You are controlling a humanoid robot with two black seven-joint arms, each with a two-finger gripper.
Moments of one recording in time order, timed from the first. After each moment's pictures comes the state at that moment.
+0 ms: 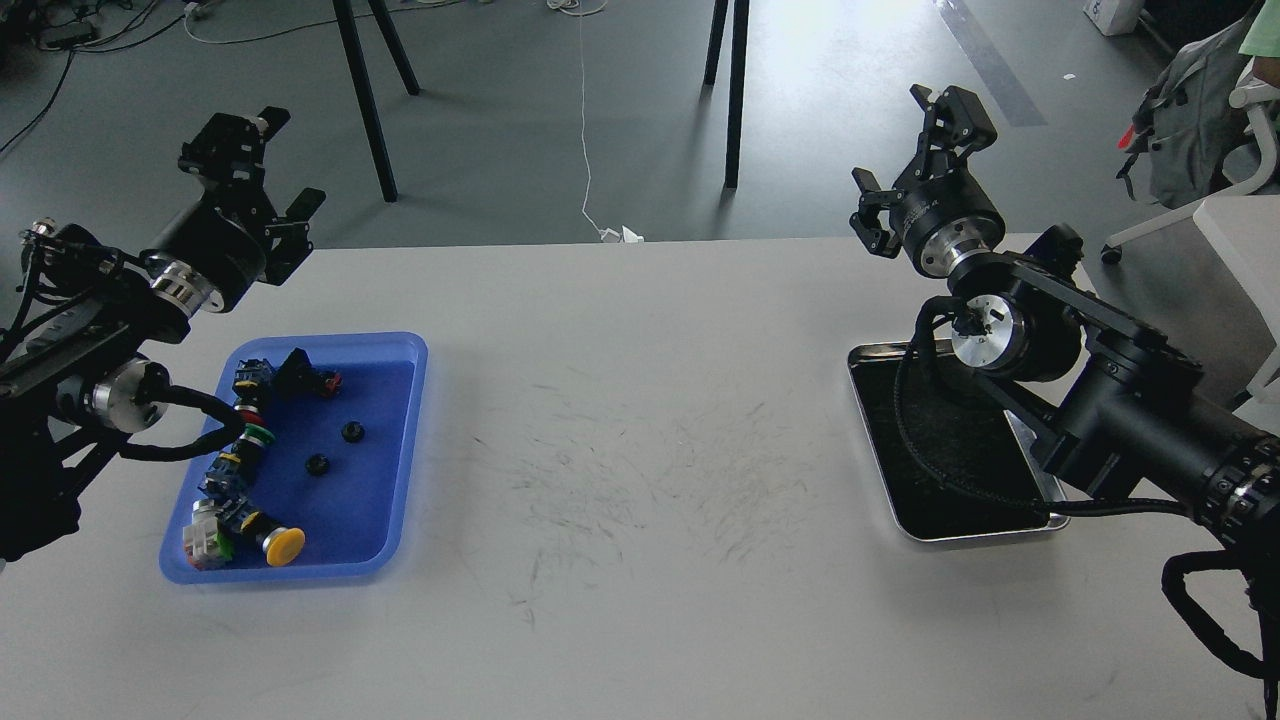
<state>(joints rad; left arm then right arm) -0.74 0.58 -0.54 -0.79 0.24 -0.23 -0.49 0.92 -0.28 0.45 0.80 0.11 -0.09 0.39</state>
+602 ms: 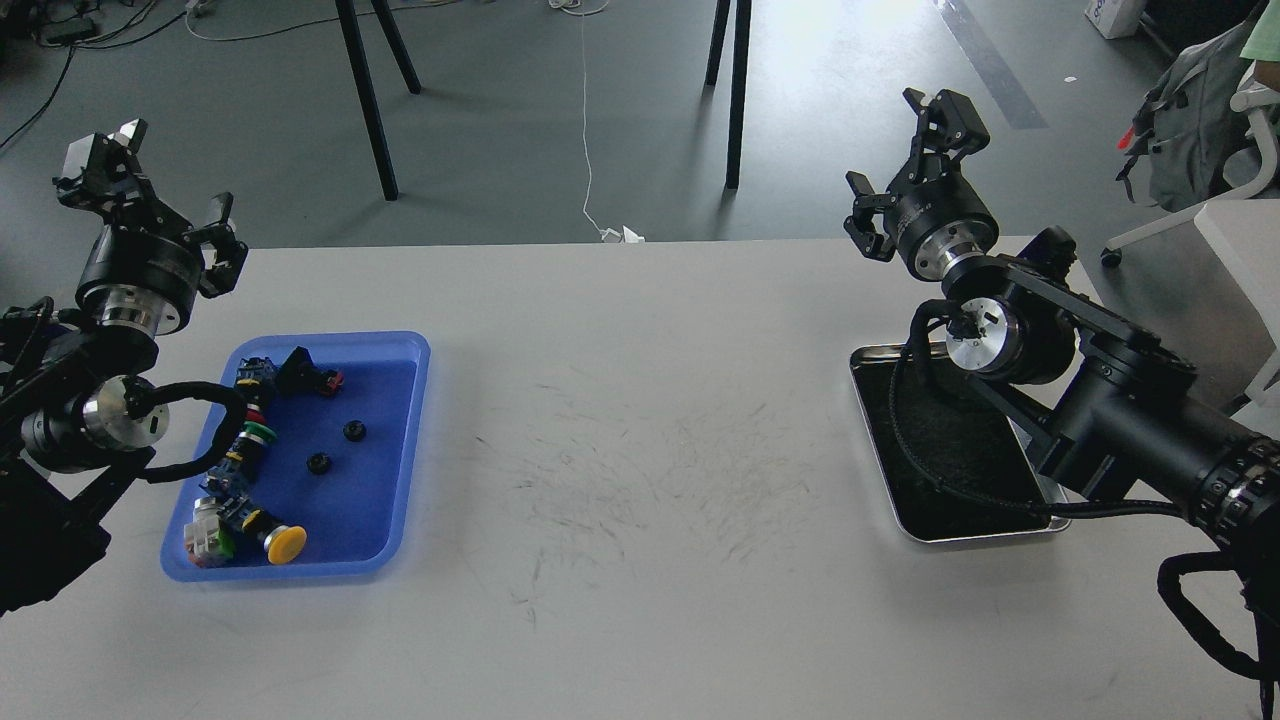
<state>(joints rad) -0.58 0.52 -0.82 -0.89 0.06 -0.03 -0.49 0.91 -0.27 0.45 0.80 0.11 -0.09 0.39</state>
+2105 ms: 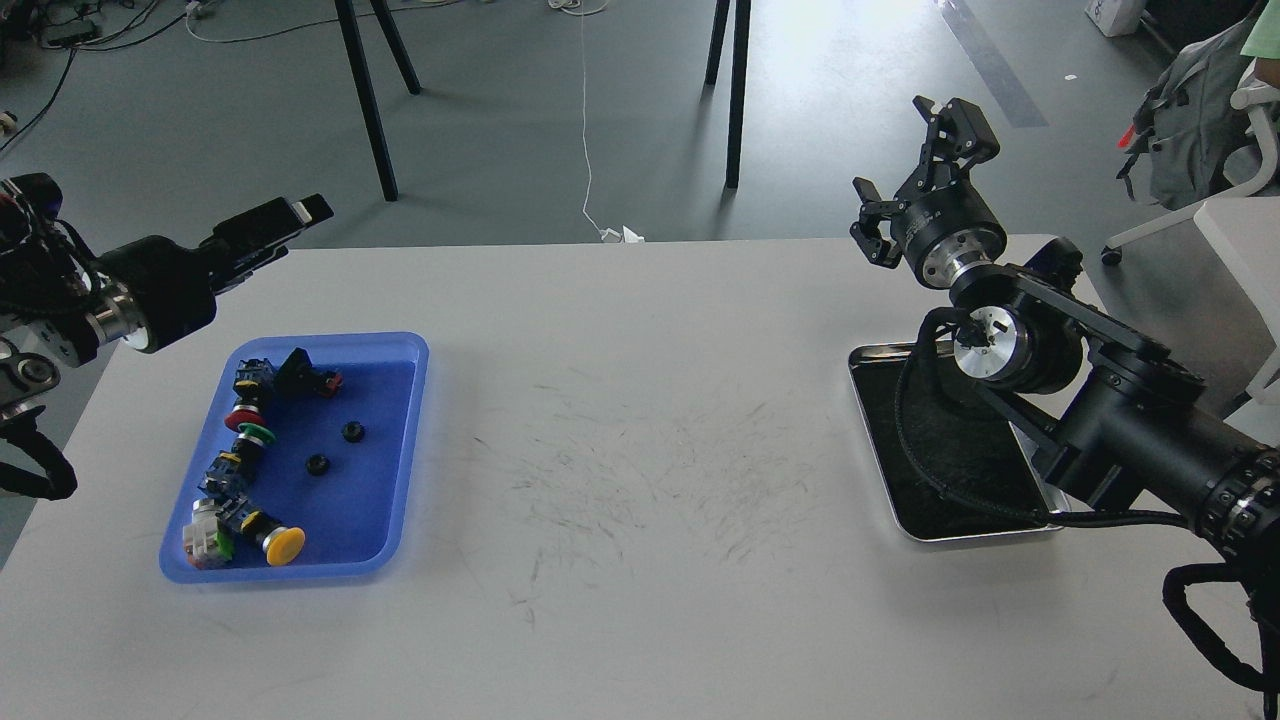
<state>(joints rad) -1.10 0.92 0.19 -1.16 0.71 0.01 -0.49 0.89 -0.28 0.47 0.81 0.11 -0.08 0.39</state>
